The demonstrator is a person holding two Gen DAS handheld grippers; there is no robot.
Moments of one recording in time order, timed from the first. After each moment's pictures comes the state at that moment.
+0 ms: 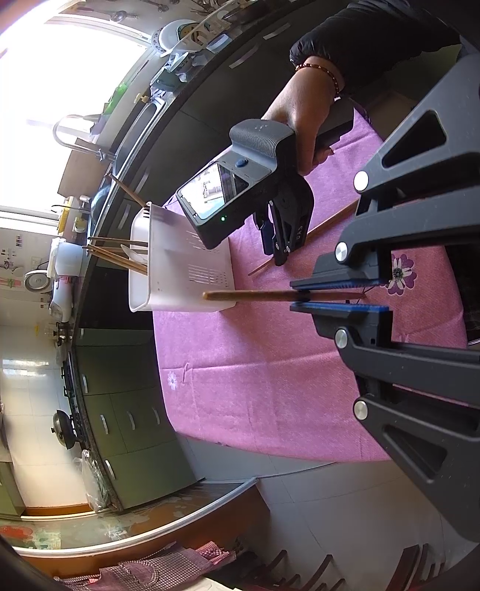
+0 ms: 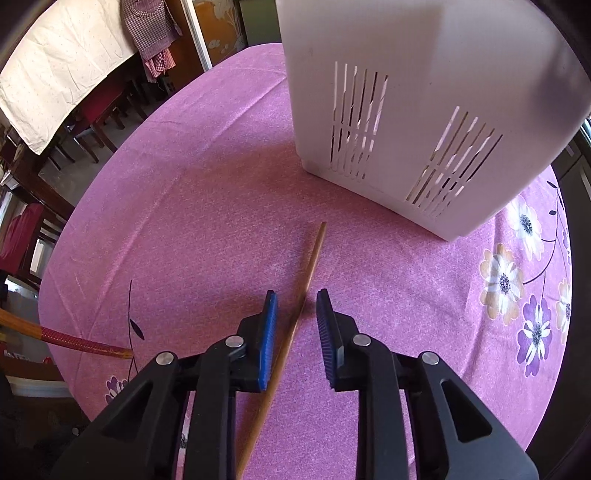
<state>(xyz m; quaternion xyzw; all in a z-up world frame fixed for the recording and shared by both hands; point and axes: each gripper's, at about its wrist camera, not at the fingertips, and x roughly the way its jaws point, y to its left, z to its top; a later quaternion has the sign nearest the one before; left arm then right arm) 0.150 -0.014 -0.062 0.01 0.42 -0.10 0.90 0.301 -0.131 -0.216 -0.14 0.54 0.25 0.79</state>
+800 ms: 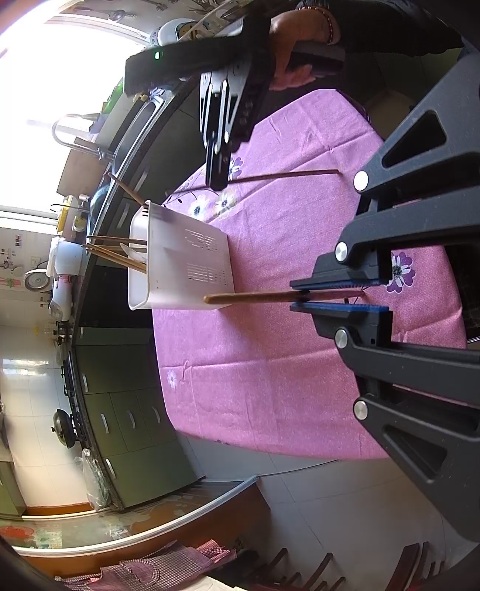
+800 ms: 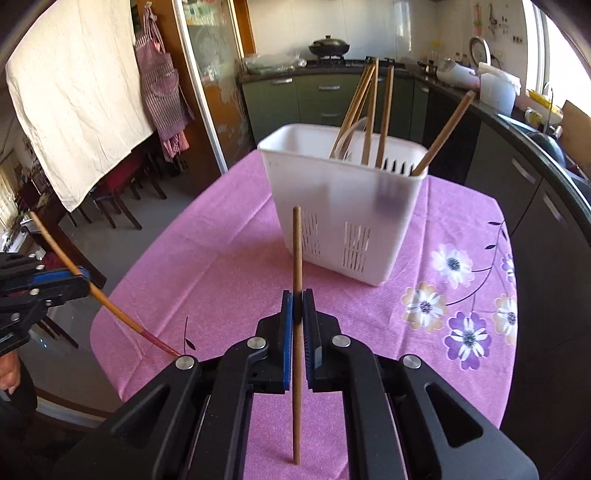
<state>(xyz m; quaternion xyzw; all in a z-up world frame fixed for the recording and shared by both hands) 0.147 -0.011 -0.062 0.01 0.42 -0.10 0.90 0.240 -0.222 -0.092 -0.05 0.39 0.27 0.88</state>
